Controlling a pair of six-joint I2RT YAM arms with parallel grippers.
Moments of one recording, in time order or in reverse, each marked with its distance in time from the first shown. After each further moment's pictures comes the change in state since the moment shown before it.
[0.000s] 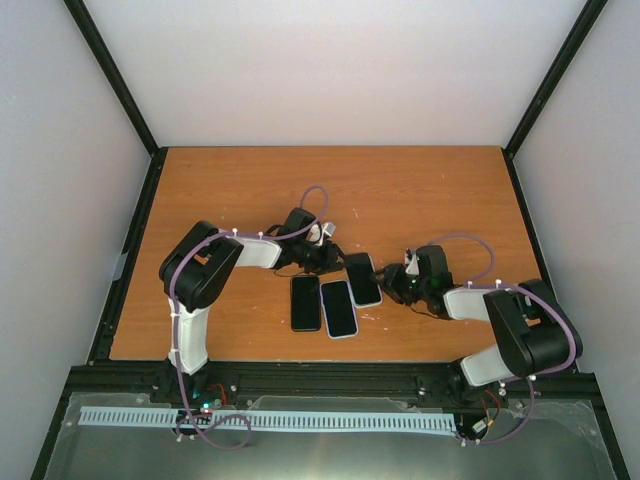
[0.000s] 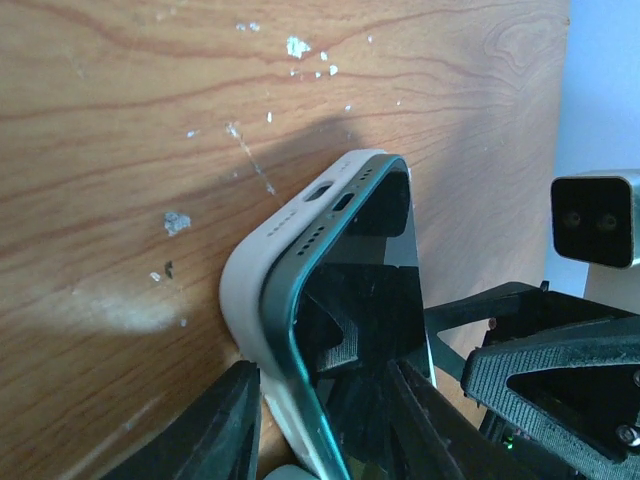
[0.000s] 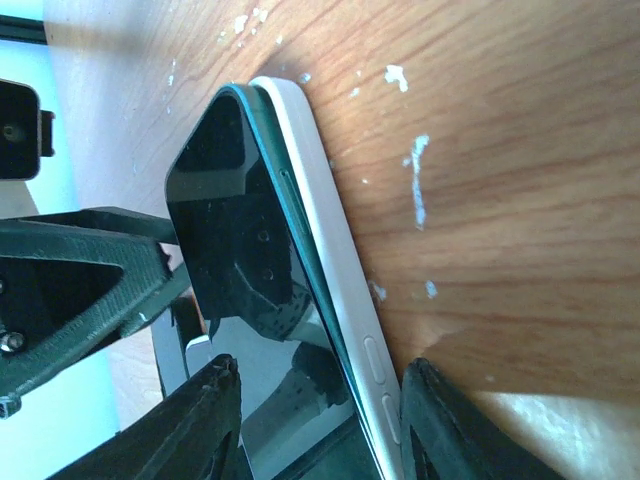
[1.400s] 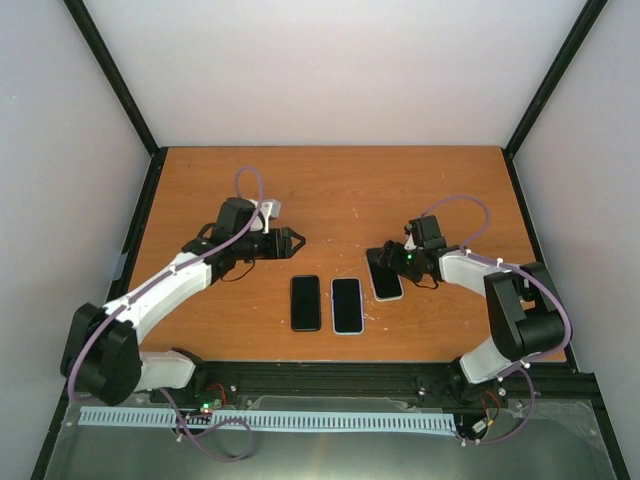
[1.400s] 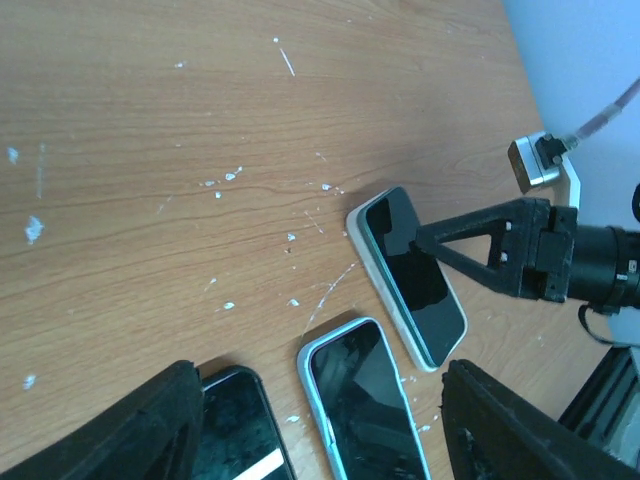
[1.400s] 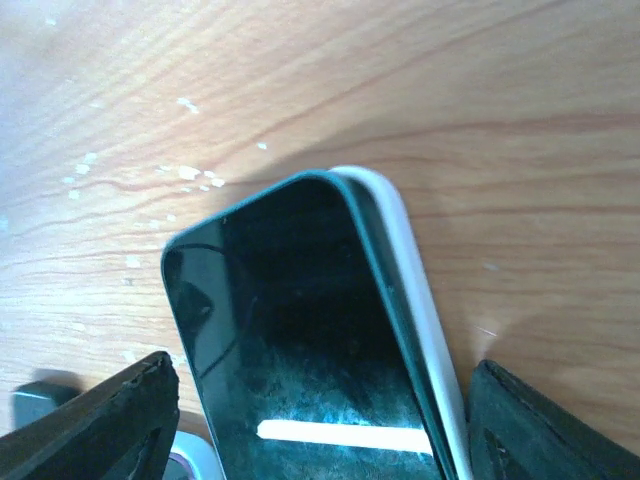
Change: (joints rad) left arm 0.157 -0.711 -0.201 -0.374 -0.279 0.269; right arm -0.028 0.101 0.356 -0.480 0.222 -0.330
